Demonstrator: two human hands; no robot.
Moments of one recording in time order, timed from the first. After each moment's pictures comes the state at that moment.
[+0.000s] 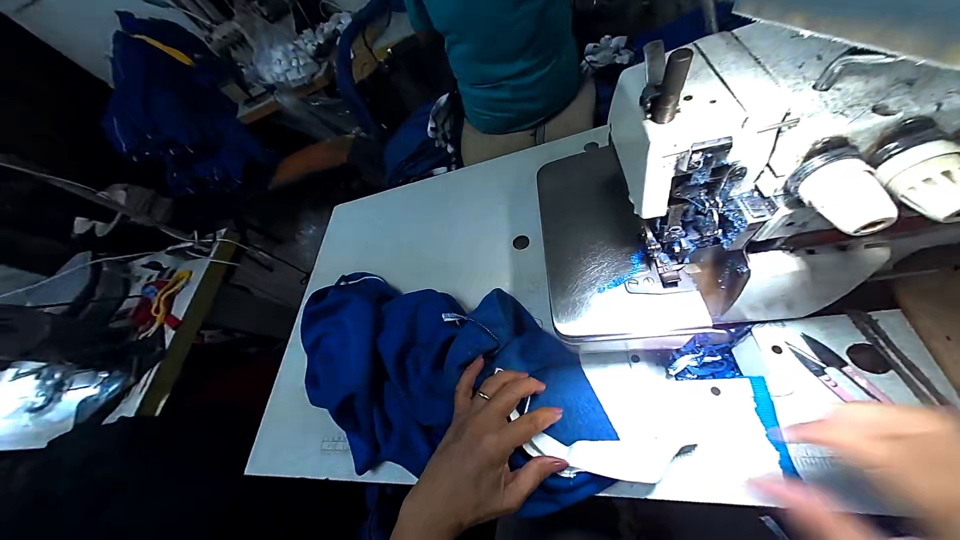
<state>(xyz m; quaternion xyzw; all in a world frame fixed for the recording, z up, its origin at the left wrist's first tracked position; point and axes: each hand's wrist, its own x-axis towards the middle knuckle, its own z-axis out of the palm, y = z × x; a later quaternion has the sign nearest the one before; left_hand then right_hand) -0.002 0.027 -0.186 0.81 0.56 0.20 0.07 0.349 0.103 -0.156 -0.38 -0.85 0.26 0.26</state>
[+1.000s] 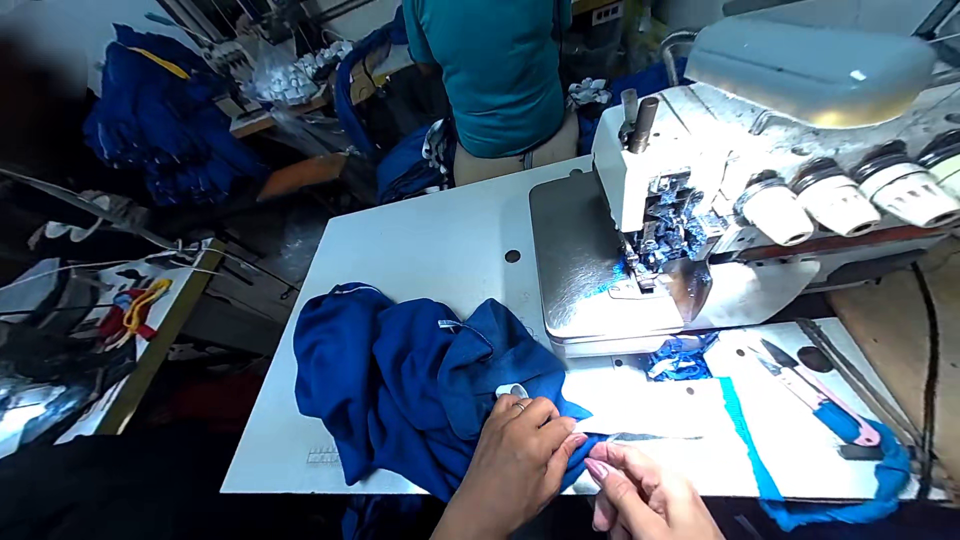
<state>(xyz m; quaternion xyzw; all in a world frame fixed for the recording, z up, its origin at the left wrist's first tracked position) 0.041 0.038 -0.197 0.78 0.56 0.25 0.07 0.238 0.045 -0.188 -0.45 -0.57 0.65 0.25</state>
